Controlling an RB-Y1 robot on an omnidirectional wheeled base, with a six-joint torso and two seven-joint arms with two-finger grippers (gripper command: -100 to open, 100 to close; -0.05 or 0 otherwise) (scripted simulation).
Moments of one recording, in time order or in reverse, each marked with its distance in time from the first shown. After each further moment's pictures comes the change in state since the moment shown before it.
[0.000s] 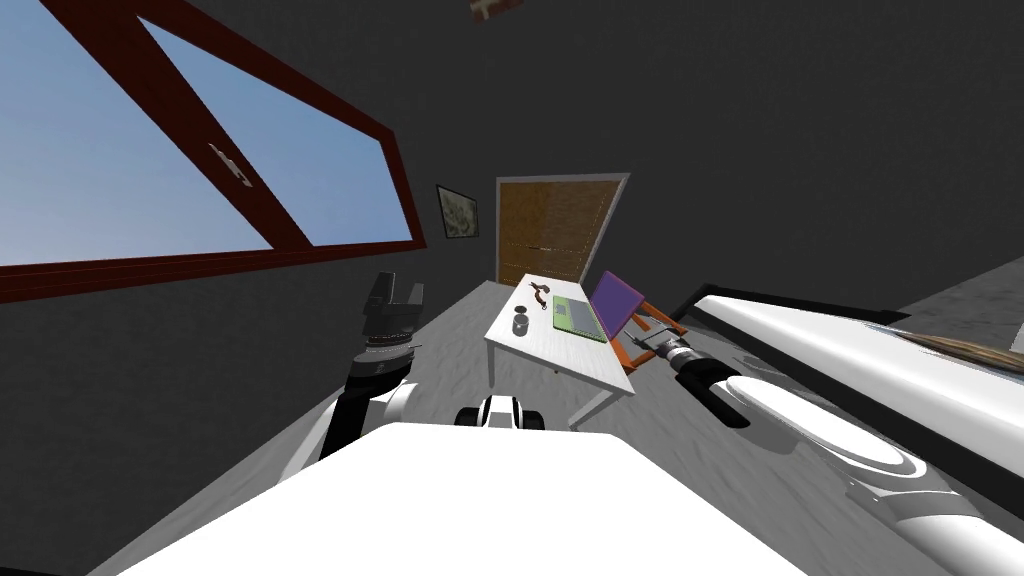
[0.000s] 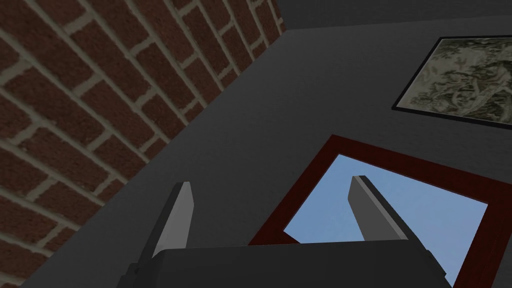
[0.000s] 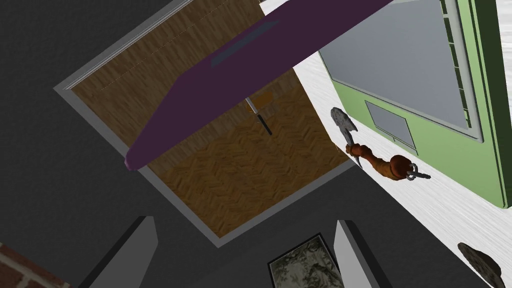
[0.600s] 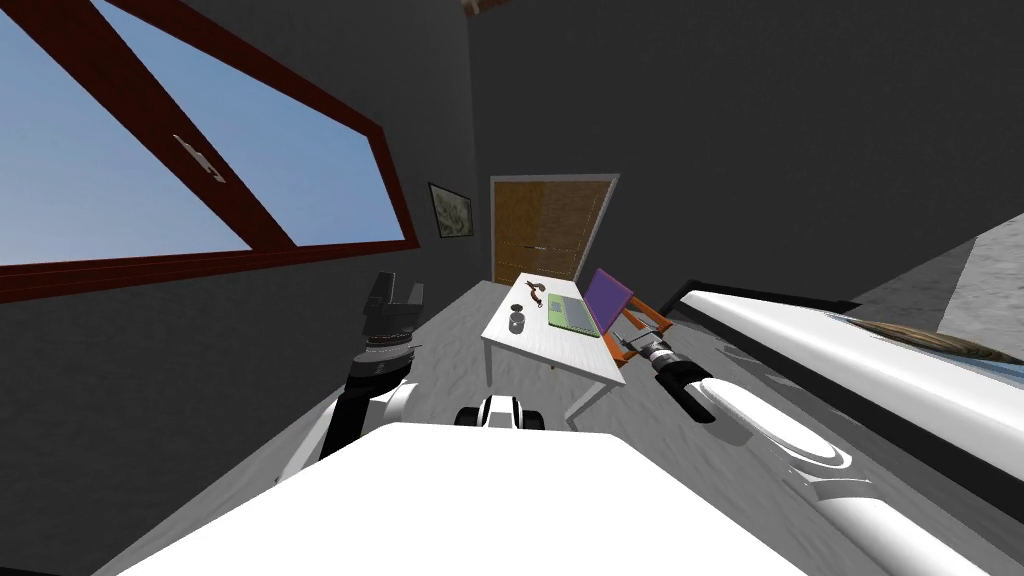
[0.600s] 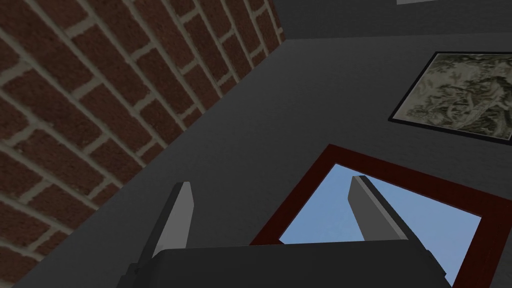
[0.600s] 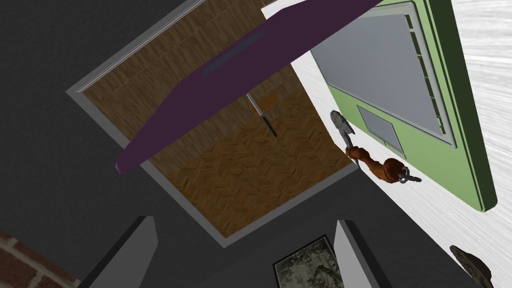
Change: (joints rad) left arm 0.000 0.000 0.000 0.000 0.000 0.000 0.000; right arm -0.109 0.145 0.070 0.024 0.054 -0.018 0.098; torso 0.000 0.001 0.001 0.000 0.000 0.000
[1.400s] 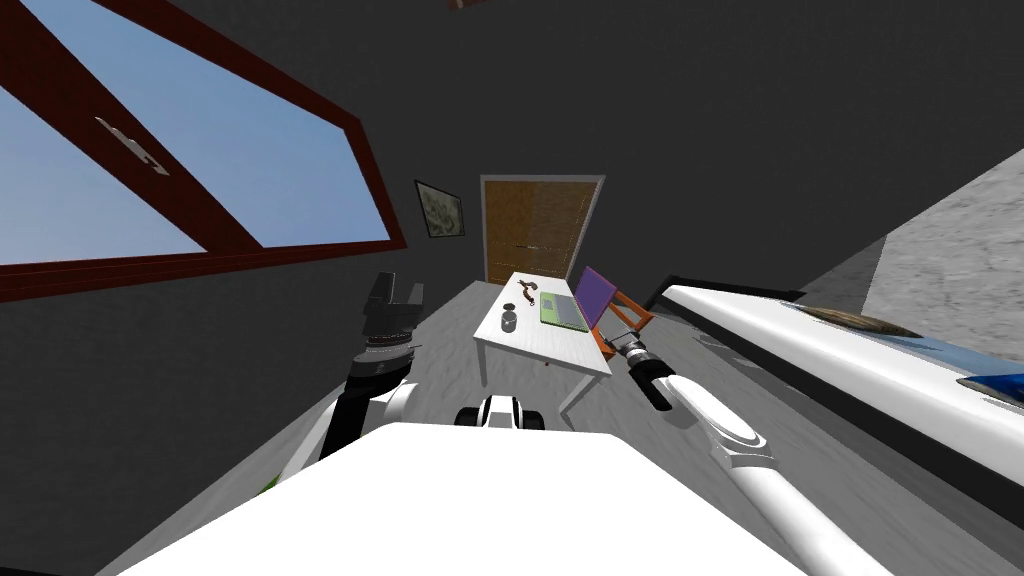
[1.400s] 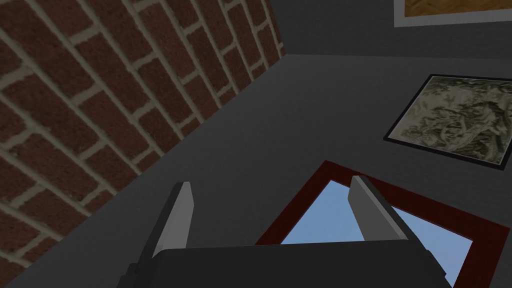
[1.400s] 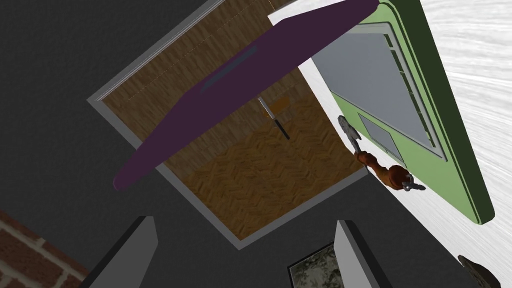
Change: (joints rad) left arm 0.000 0.000 0.000 0.000 0.000 0.000 0.000; right arm -0.150 0.218 0.051 0.074 0.061 -0.055 0.137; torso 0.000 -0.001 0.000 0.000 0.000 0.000
